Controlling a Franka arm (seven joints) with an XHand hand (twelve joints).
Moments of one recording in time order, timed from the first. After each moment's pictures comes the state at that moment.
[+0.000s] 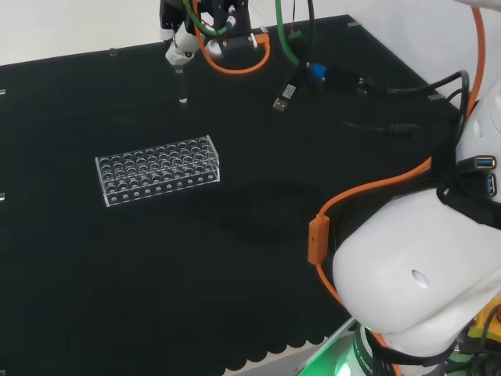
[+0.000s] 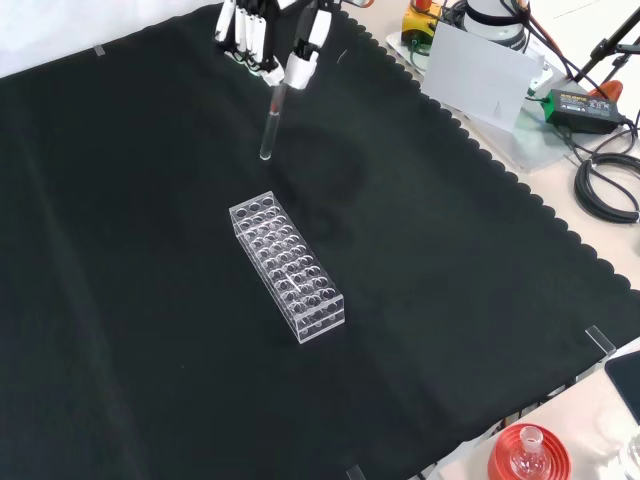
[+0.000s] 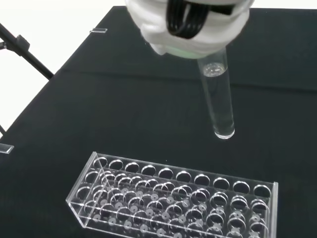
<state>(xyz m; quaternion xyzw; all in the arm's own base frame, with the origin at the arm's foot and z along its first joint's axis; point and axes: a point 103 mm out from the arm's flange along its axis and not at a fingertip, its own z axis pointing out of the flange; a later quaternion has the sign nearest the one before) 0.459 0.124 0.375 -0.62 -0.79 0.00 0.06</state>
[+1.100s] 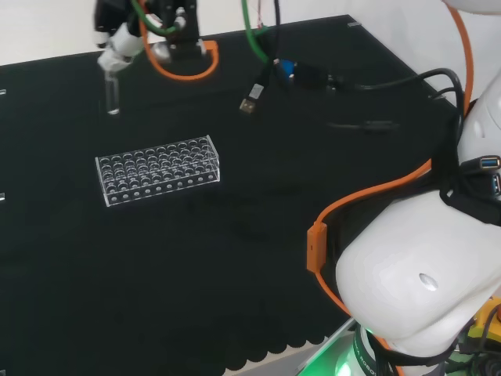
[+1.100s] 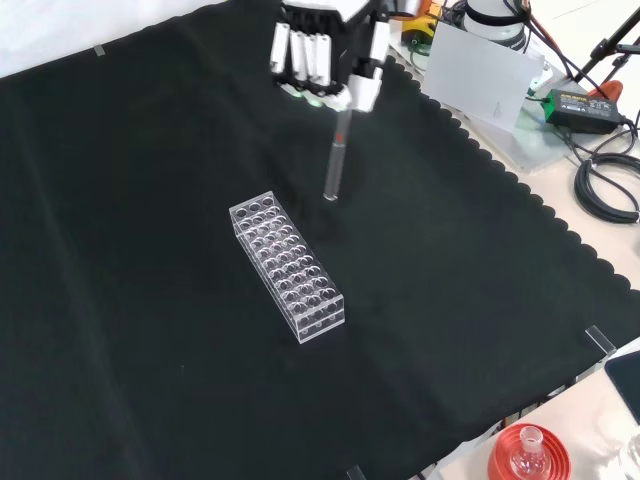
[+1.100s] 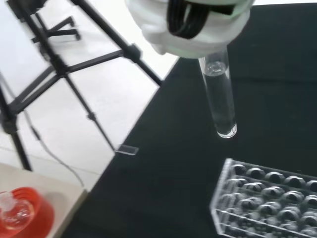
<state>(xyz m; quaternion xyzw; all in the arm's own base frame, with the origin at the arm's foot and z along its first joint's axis) 0.436 0.231 0.393 -0.54 -0.83 -0.05 0.12</state>
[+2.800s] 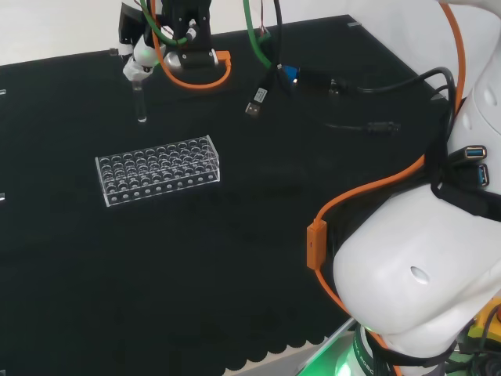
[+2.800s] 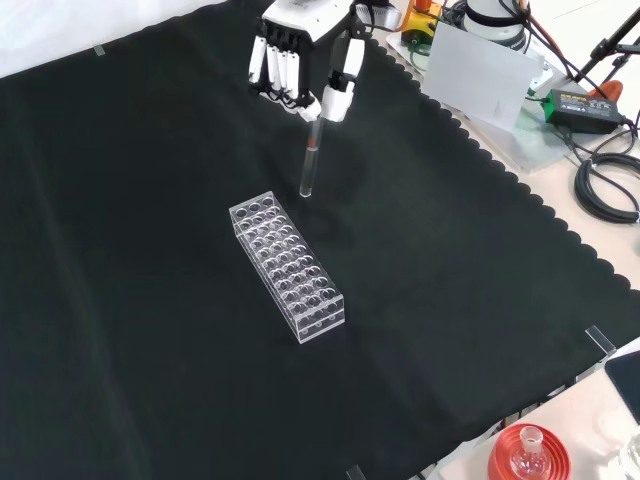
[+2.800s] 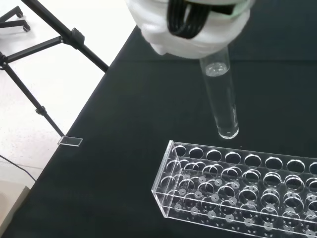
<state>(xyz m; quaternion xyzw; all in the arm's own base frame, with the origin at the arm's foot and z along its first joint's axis) 0.451 0.193 0.364 -0.59 -0.80 -0.02 0.12</state>
